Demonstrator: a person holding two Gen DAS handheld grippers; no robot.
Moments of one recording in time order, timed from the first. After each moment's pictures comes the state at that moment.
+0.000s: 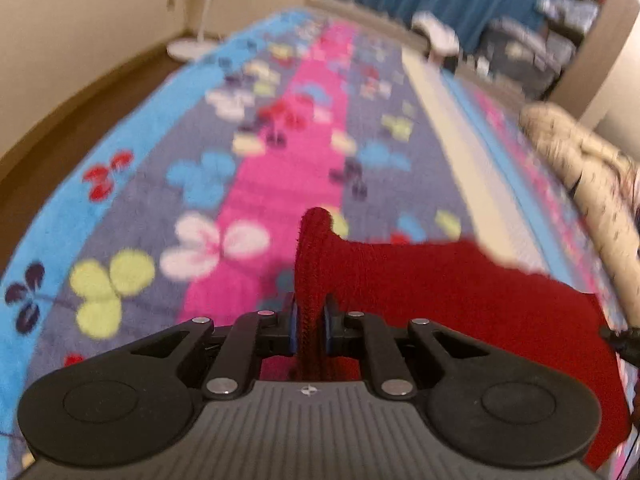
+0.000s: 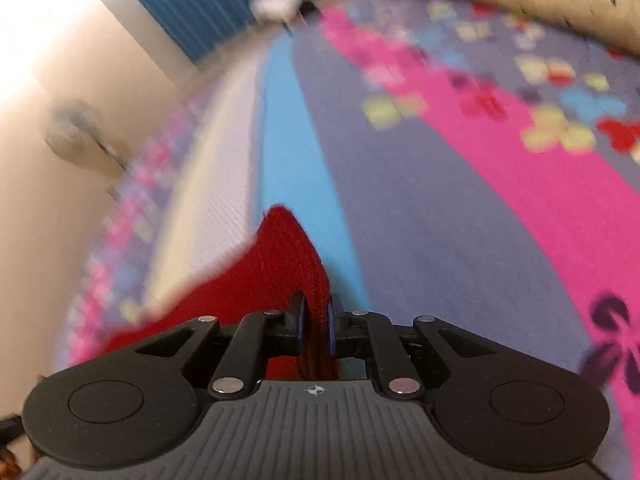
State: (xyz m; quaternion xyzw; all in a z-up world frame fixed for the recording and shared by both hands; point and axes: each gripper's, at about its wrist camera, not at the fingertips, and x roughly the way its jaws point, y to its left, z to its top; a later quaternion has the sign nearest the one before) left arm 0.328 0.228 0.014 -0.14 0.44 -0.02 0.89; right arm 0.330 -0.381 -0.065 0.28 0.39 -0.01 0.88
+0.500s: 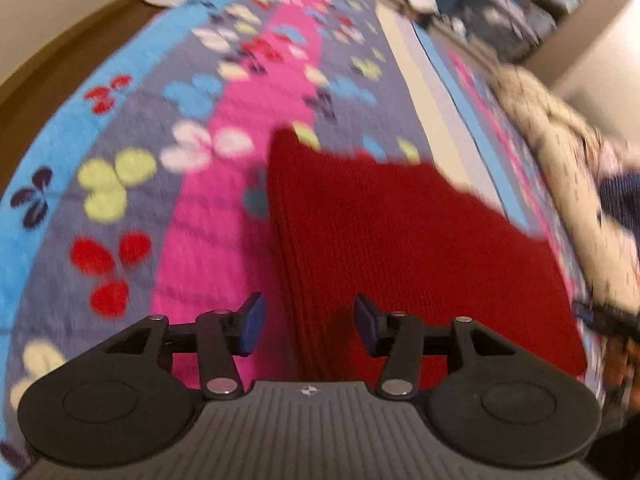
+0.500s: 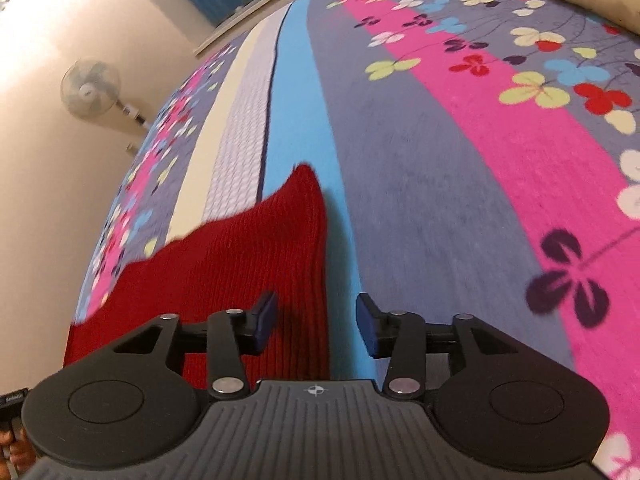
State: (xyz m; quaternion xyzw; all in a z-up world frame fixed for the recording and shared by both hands) left arm 0.265 0.238 0.022 -0.16 0.50 -0.08 0.85; right arm 0.269 -0.399 -0.045 0.28 0.42 0.06 0.86
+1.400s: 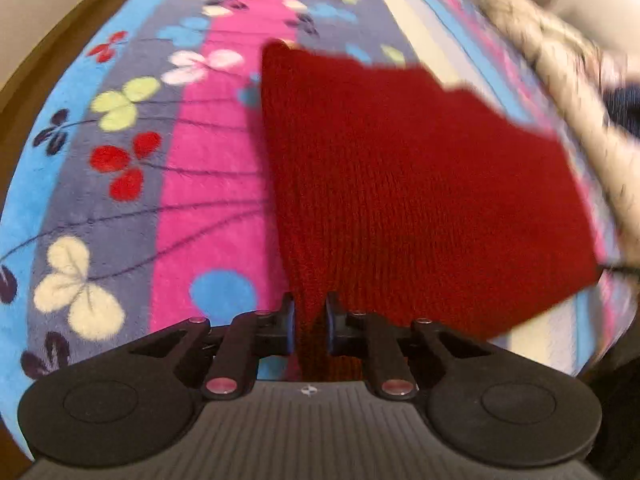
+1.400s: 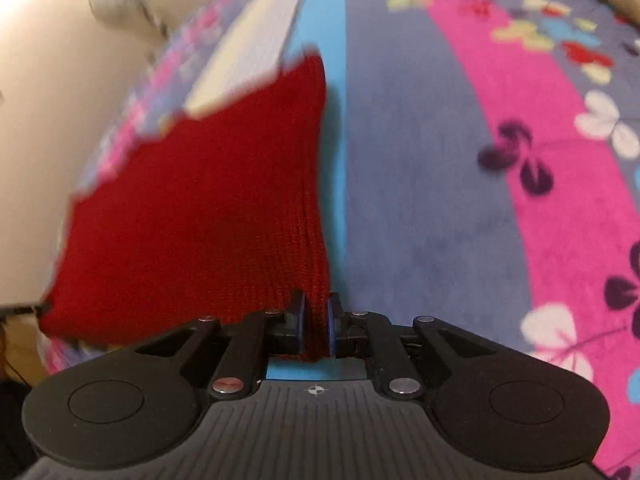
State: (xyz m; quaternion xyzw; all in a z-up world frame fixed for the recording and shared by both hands) left arm 0.200 0.215 0.016 -0.06 0.55 -0.10 0.82; right arm 0.185 -0.387 -0.050 0.18 0.51 0.11 0.84
